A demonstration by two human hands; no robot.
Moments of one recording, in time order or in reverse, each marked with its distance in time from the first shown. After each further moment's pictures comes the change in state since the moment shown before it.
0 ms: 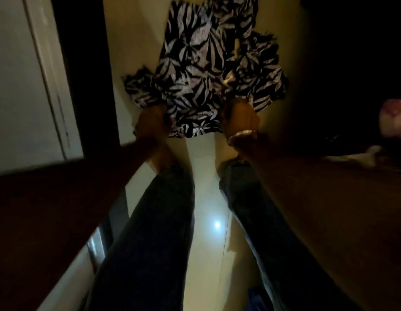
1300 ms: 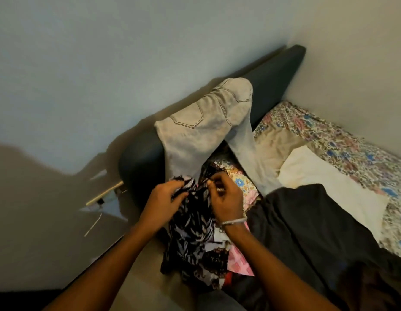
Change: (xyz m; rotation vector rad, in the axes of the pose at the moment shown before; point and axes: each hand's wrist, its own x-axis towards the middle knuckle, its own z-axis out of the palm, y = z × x) left_hand -0.461 0.662 -0.310 0.039 -0.130 1.390; right_hand -0.447 0.026 -0.703 0.750 1.300 0.050
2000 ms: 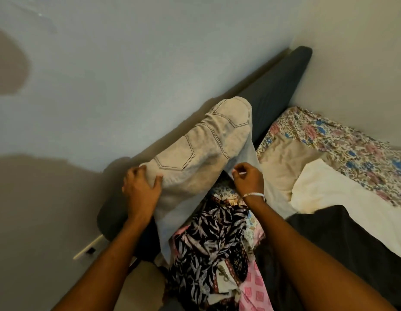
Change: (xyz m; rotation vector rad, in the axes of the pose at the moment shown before) left_hand 0.189 -0.025 -0.006 0.352 0.269 -0.408; right_hand 0.223 0.129 -0.009 -0.203 -0.007 0.343
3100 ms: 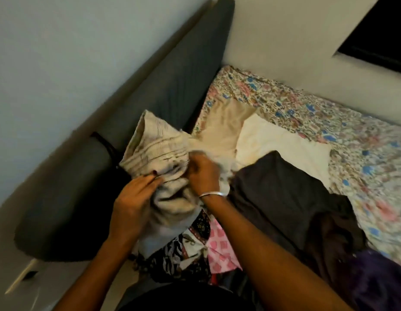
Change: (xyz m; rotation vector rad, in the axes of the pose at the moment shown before) left_hand -0.079 0.026 0.046 -0.238 -0.284 0.872; right_hand -0.070 0.032 -0.010 0.024 0.085 -0.031
